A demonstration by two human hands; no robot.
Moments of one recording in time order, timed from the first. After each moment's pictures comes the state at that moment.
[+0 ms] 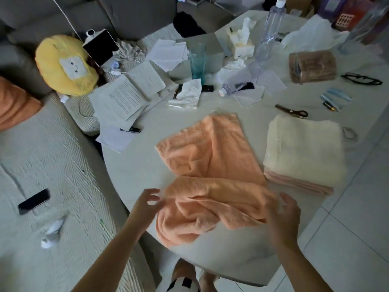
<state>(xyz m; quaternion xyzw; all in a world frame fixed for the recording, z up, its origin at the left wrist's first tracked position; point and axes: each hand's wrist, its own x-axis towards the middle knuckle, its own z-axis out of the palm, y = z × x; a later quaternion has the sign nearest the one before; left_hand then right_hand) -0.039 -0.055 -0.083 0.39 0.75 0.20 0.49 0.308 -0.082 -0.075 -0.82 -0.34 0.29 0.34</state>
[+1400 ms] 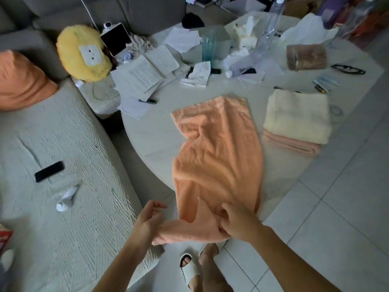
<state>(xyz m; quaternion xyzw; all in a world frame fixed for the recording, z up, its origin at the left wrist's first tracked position) -0.043 -0.263 -0.028 0.33 0.68 0.32 0.57 0.225 -0.219 -0.084 -0.60 -0.72 0.35 -0.05</state>
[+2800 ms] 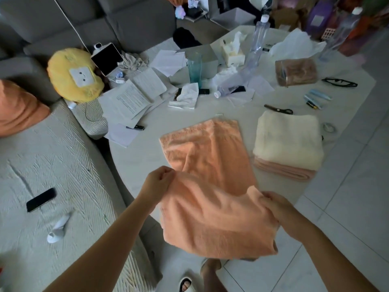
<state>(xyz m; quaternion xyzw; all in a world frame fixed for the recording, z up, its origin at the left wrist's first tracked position) 0.000 -0.063 -0.013 0.47 0.70 0.27 0.47 0.348 -0.115 -0.038 -0.70 -0.37 0.57 0.19</state>
